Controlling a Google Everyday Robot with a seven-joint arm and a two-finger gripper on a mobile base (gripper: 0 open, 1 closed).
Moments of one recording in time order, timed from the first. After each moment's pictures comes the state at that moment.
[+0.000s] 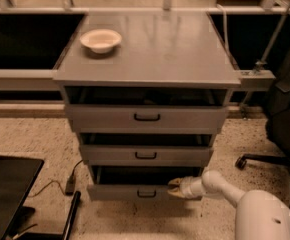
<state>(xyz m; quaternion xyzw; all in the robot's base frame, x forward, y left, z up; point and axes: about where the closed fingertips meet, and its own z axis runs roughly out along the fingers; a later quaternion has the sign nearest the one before) 0.646 -0.170 0.194 -0.59 0.71 0.14 0.35</state>
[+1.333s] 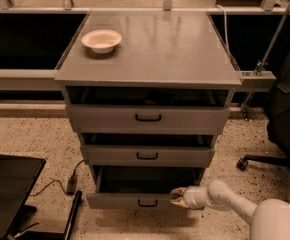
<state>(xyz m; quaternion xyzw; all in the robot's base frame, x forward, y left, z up) 0.602 -0.173 0.189 -0.59 0.71 0.16 0.36</state>
